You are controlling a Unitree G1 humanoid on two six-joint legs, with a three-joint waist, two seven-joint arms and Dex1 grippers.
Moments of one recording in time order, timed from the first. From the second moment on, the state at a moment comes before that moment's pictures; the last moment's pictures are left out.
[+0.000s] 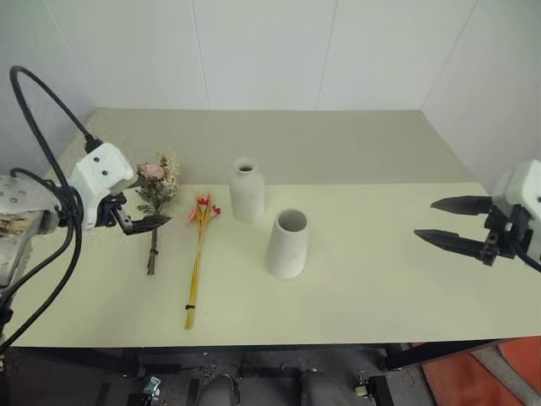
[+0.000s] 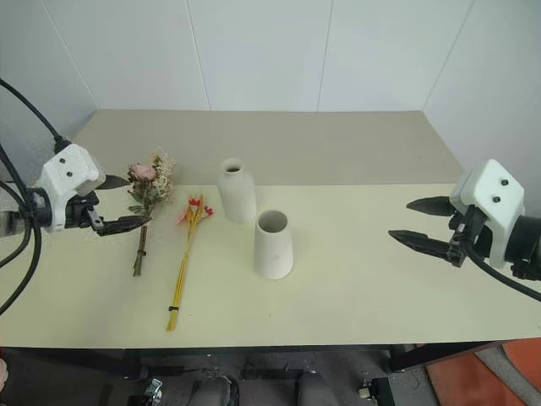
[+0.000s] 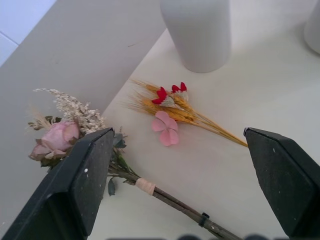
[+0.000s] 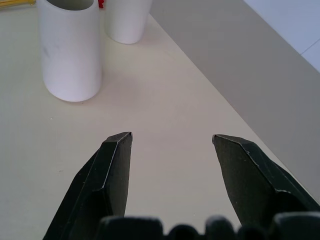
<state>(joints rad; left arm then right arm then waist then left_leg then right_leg) -0.49 1.13 0.15 -0.20 -0.31 0.68 -1.00 -0.10 -1.15 -0.54 -0.46 0.57 0.65 1.01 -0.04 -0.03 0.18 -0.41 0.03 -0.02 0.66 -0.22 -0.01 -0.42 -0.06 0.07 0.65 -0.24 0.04</state>
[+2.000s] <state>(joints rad) -0.98 0.54 0.23 0.82 -0.17 0.52 -0.31 -0.64 -1.08 -0.09 -0.47 0.60 0.81 0.87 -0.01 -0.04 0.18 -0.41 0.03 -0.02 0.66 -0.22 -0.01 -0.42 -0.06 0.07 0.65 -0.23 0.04</state>
